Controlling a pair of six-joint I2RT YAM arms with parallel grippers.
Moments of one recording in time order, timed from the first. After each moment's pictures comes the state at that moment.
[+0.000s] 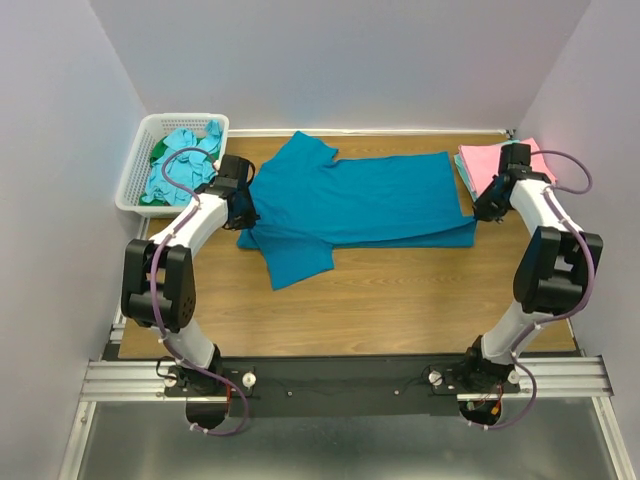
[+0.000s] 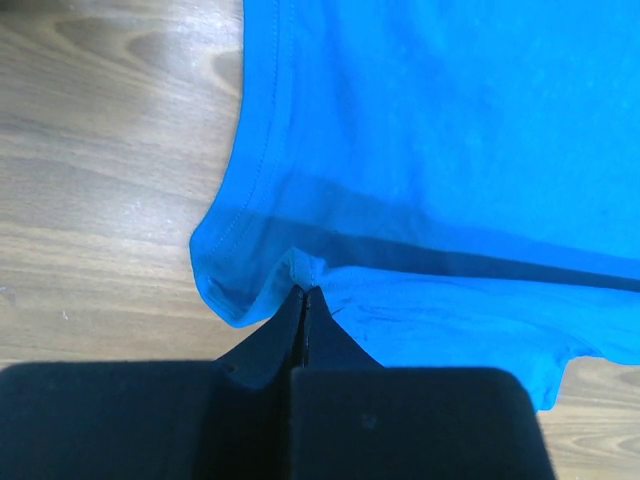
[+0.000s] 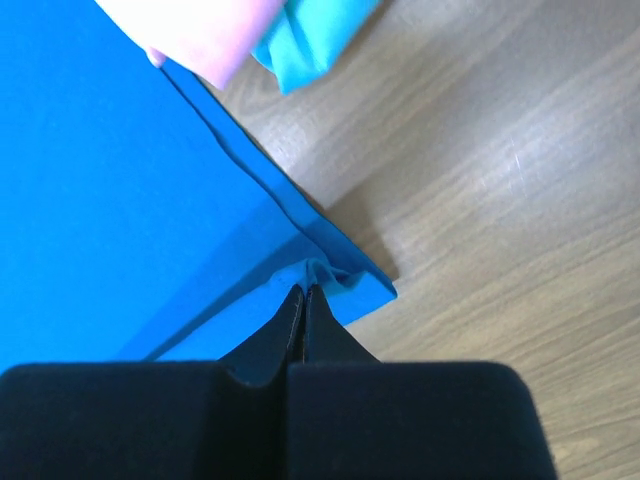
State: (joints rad) left arm -0.19 1.66 1.19 -0.57 -0.06 -0.48; right arm -0.18 1.74 1.32 -0.67 0.07 0.54
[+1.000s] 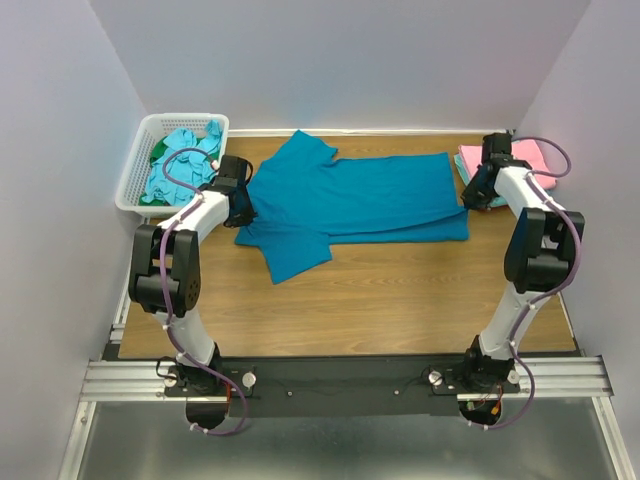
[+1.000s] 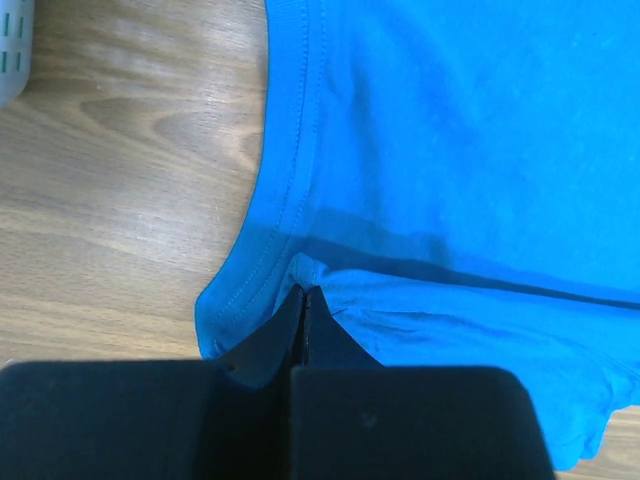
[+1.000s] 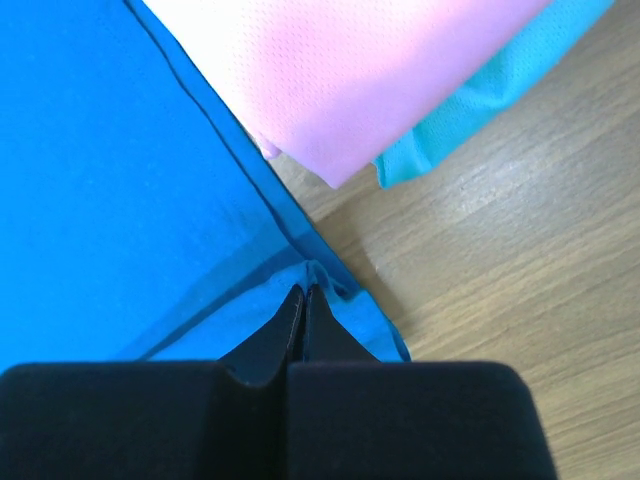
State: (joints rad) left arm -0.15 1.77 1.22 -0.47 -0.10 -0.46; right arm -0.11 1.92 1.48 -0.64 0.13 0.49
